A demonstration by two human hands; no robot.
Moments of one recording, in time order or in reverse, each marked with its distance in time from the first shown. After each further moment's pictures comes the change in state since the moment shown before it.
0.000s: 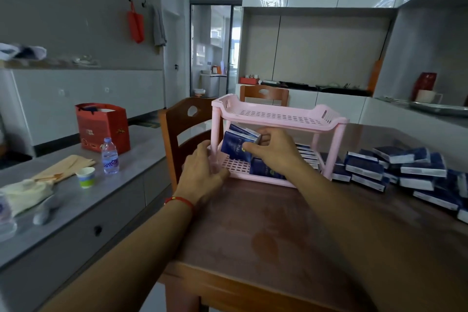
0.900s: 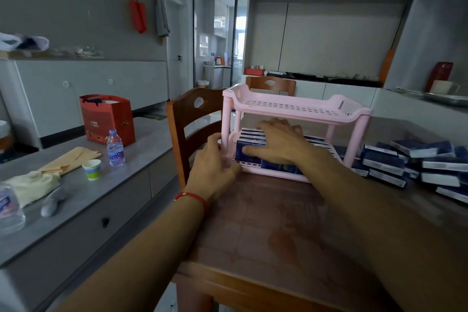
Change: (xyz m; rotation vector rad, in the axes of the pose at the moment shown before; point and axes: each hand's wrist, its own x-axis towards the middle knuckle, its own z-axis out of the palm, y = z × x) left_hand -0.002 0.002 0.002 -0.033 -0.009 -0.009; right_hand 0.028 0.003 0.014 -0.800 -0.211 -0.112
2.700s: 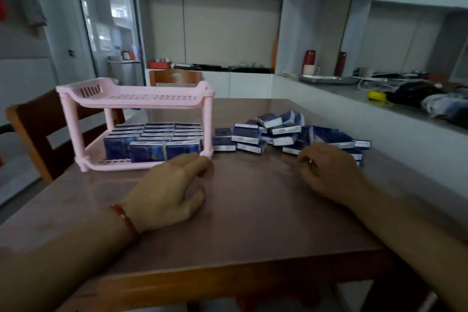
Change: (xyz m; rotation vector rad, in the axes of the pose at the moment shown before) left_hand -0.074 0.114 0.079 0.390 -0.357 0.846; right_hand -0.266 0.257 -0.035 -0.174 0.472 0.057
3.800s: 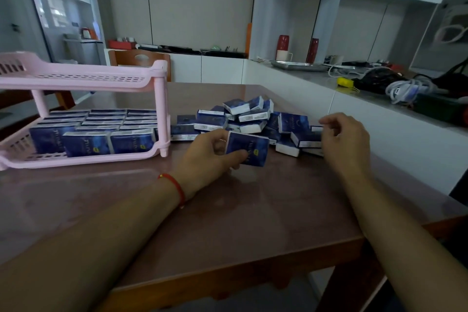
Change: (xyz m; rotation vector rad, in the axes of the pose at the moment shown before) left_hand 0.114 0.063 0.088 -1.034 0.048 -0.330; right_hand -0.013 0.061 -0.019 0.200 0.259 0.717
